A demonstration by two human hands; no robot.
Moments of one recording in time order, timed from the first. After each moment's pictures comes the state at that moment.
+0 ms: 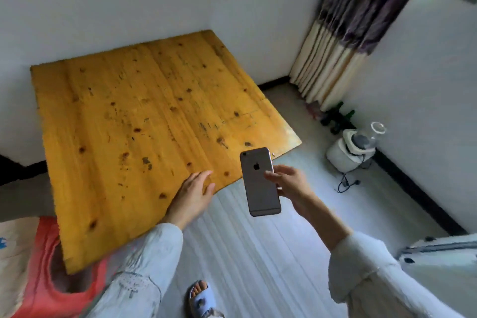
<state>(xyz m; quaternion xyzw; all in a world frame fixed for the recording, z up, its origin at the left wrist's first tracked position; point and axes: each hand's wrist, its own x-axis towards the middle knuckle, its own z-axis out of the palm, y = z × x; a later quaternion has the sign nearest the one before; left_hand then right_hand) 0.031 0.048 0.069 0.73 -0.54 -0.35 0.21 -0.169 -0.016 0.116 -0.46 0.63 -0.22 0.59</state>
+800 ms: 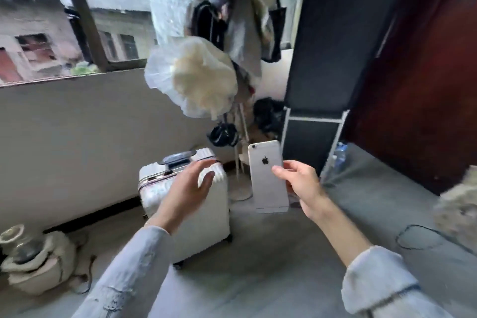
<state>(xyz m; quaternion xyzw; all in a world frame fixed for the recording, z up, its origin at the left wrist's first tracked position) -0.778 0.255 0.268 0.04 -0.93 -0.32 0.18 -0.853 0.466 0.271 -0.04 0.73 -0.68 0.11</state>
